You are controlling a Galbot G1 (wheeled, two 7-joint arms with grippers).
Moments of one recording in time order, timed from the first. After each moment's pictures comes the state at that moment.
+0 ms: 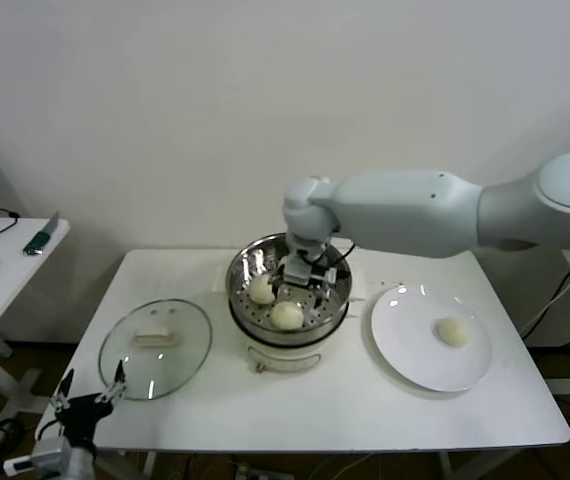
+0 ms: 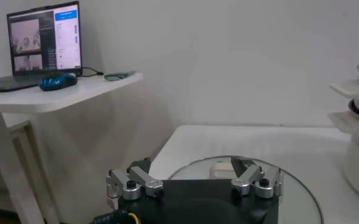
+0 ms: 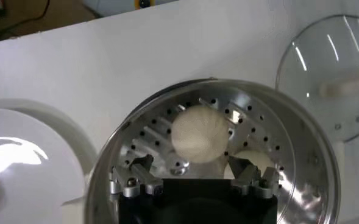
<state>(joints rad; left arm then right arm) 1.60 -1.59 -0.89 -2.00 -0.07 0.16 0.06 0.77 1.27 -1.59 1.33 0.16 0.28 -1.04</state>
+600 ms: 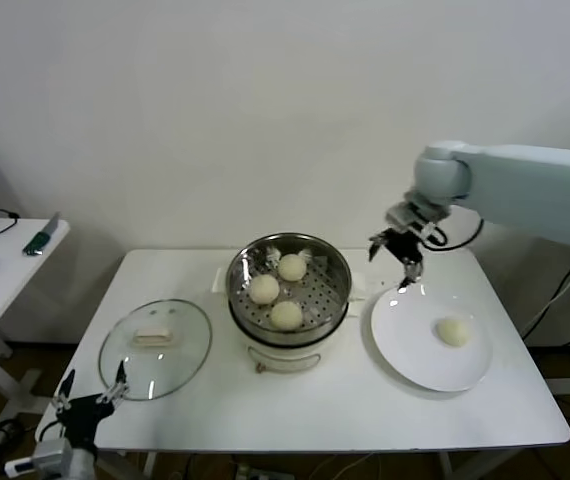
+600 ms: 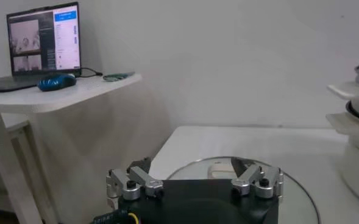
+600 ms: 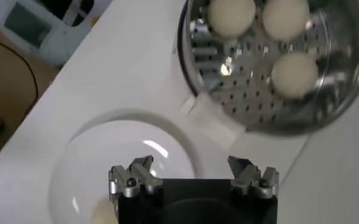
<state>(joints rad) 1.61 -1.60 -0.89 -2.00 -0.07 0.16 0.06 0.88 0.89 -1.72 1.31 0.43 0.08 -1.06</state>
